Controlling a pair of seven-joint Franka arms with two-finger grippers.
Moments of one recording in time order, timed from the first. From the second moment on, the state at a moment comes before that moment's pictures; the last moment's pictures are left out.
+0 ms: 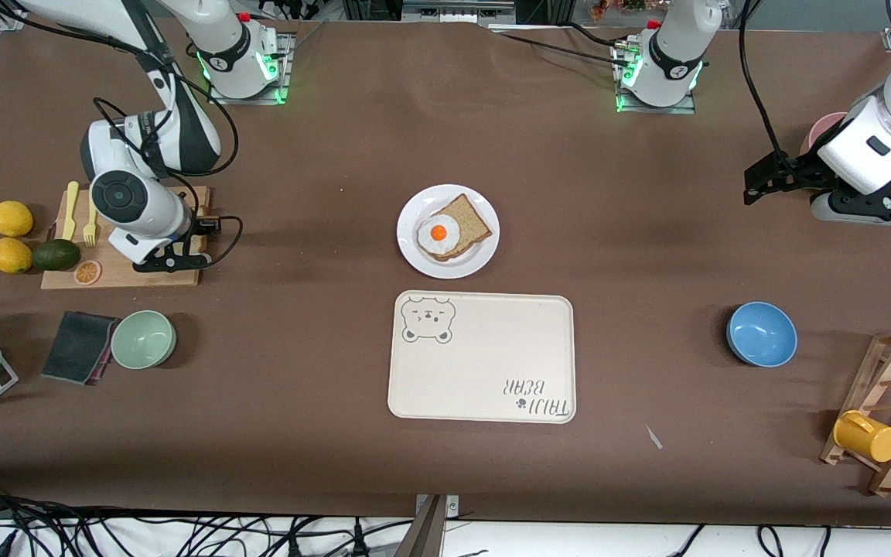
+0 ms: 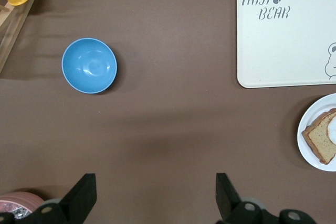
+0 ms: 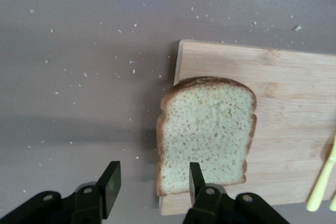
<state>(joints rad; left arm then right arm) -0.02 0.01 -0.07 -1.65 -0.02 1.61 -0.02 0.06 0.21 0.04 -2.25 -0.28 2.17 0.17</state>
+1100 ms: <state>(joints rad) -0.01 0.01 -0.07 -1.65 -0.02 1.61 -0.02 0.08 0.28 0.07 -2.37 -0.53 2.33 0.47</state>
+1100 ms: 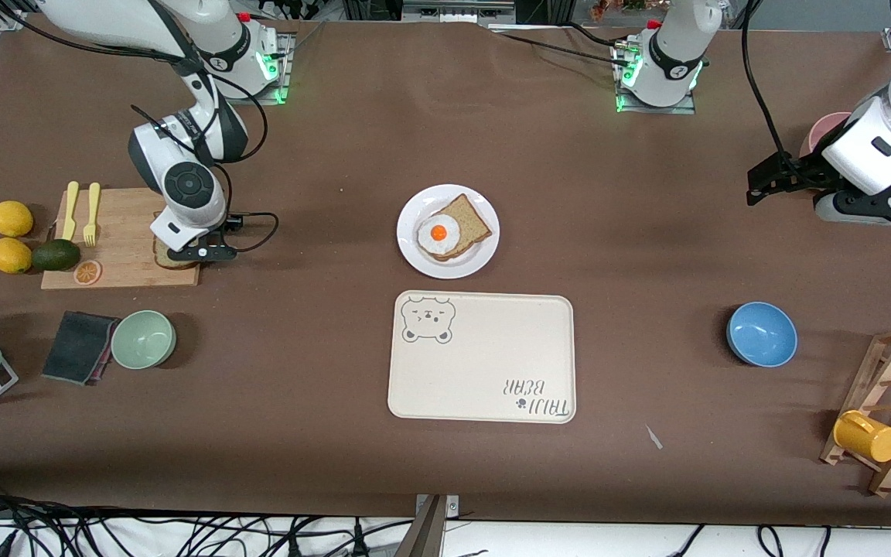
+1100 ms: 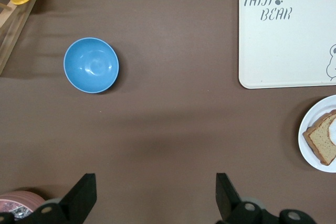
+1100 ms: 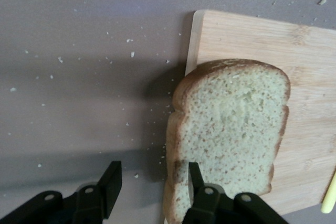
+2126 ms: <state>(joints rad) -0.01 0.01 -0.07 -1.65 -0.02 1.61 -0.02 0.08 0.29 0.04 -2.38 -0.59 2.37 0.47</state>
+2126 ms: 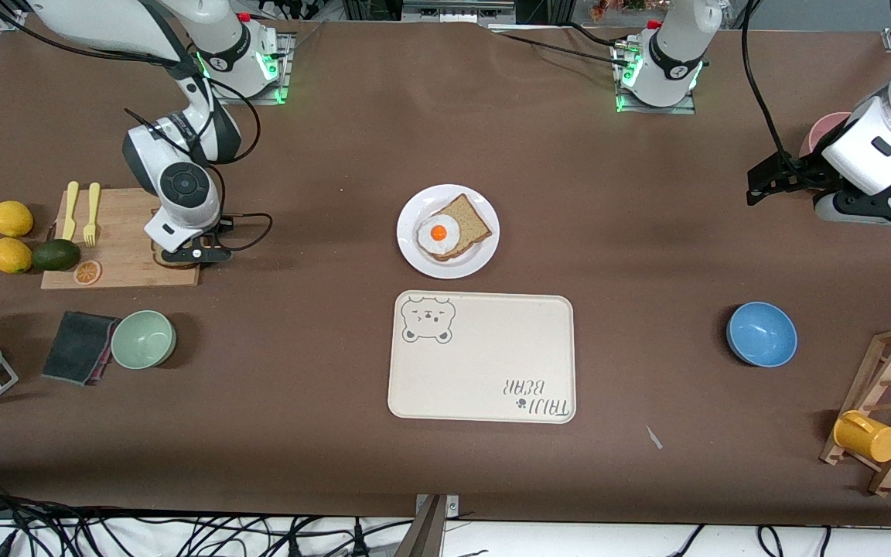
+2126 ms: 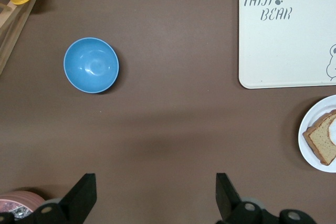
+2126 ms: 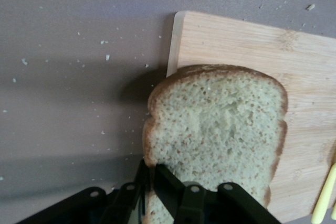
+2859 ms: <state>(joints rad) -0.01 0.01 -0.07 -1.65 -0.02 1.61 -0.02 0.08 0.28 0.04 -2.38 -0.59 2.36 0.47</state>
